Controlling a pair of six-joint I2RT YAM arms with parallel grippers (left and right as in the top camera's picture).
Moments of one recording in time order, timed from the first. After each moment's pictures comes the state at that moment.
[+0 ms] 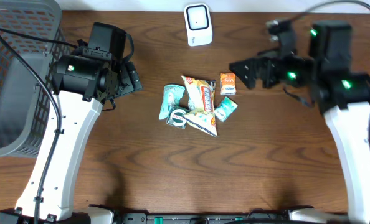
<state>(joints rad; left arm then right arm) -0.23 1.51 1.66 -1.34 -0.24 -0.56 0.13 1.48 1.52 -0.81 -0.68 0.03</state>
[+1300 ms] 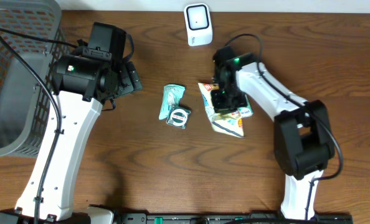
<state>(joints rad) -0.23 1.51 1.66 -1.34 -0.24 -0.56 0.39 2.08 1.59 -1.11 -0.15 0.25</state>
